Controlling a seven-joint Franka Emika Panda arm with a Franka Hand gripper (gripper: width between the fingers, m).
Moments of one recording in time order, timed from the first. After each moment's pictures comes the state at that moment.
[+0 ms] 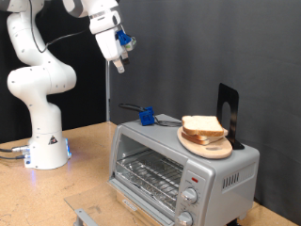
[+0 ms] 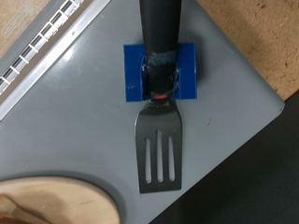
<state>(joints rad) 0.12 -0.75 0.06 -2.54 0.34 2.05 0.03</state>
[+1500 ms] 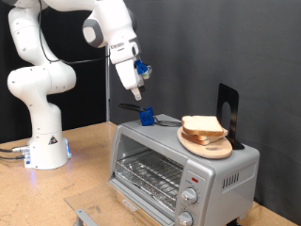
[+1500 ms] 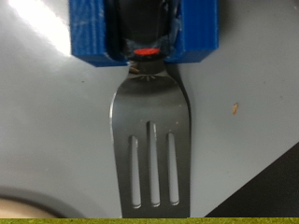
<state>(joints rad) 0.13 -0.58 0.21 -2.67 0.42 2.38 0.05</state>
